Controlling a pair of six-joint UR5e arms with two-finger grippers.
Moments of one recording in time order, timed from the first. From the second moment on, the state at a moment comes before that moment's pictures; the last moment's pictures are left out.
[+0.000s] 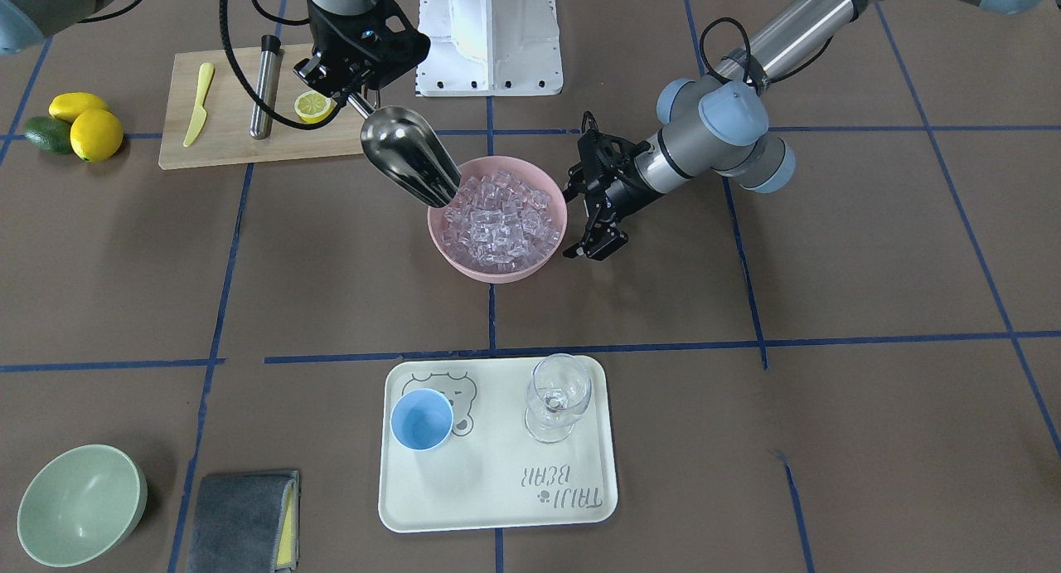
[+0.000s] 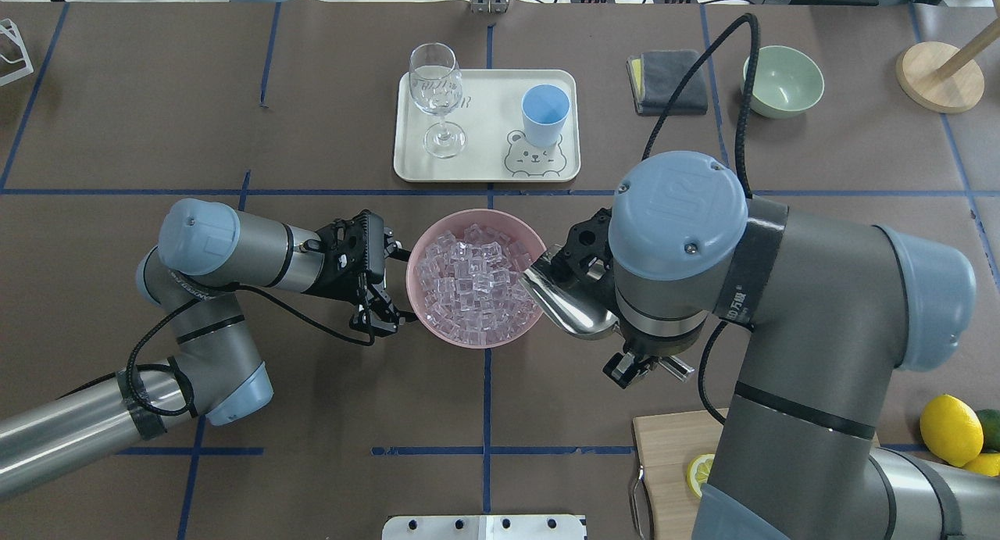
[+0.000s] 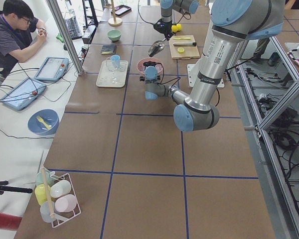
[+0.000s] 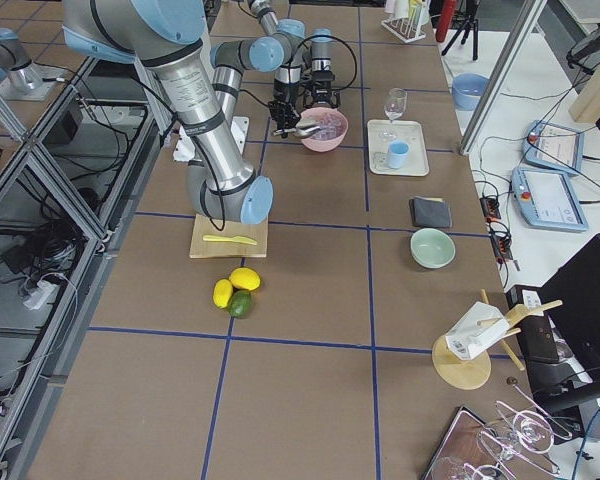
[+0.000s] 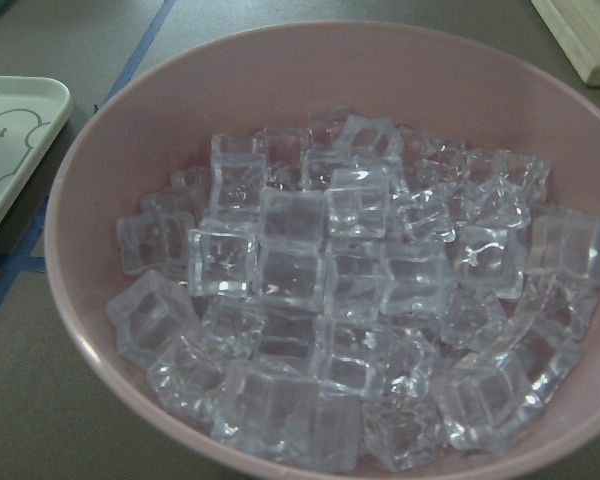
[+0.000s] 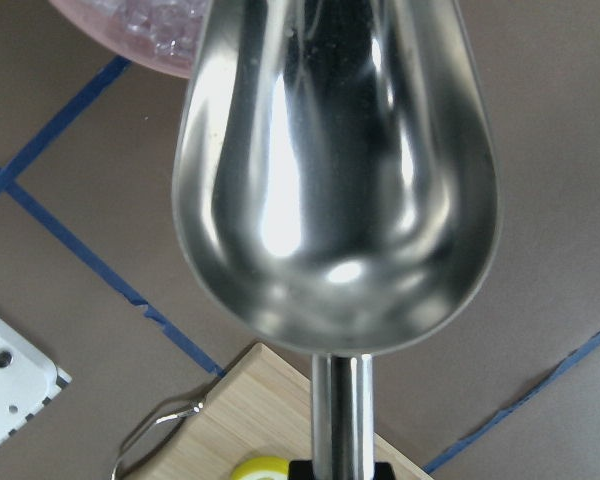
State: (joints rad) left arm -0.56 -2.04 -1.39 -2.75 -2.04 -0.01; right arm 0.46 -0.89 2.15 -2.41 1.88 0.29
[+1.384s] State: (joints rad) left arm -0.55 -2.05 -1.39 -2.75 -2.04 -0.01; right arm 0.46 -0.54 1.72 -2.69 1.87 0.10
